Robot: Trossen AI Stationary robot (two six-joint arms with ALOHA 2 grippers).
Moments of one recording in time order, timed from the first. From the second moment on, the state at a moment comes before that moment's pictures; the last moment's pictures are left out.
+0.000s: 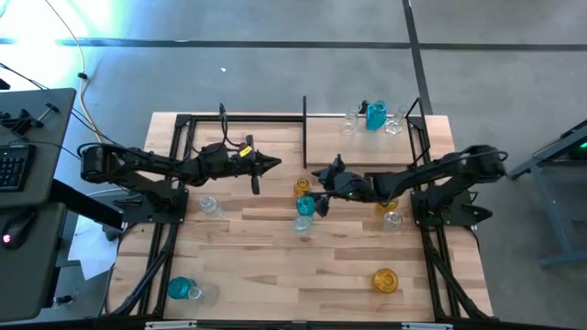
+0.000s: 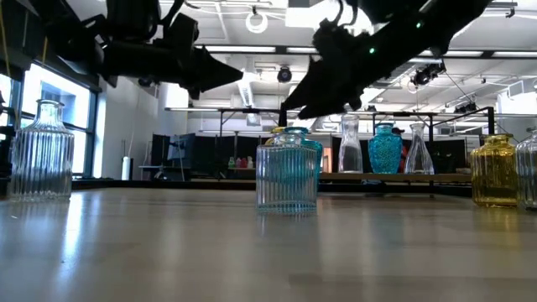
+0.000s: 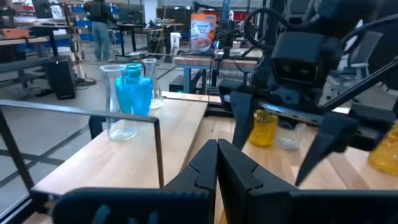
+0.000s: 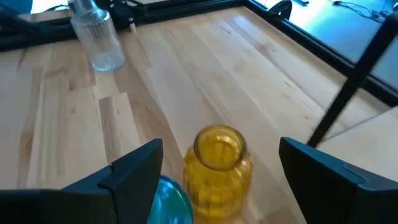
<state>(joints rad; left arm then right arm) 0.26 1.34 0.42 0.89 0.07 -0.01 0.06 1.54 0.77 0.27 0.39 0.24</state>
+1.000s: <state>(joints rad) 0.26 1.34 0.42 0.87 0.06 0.04 -0.01 1.68 0.77 0.41 0.23 0.28</state>
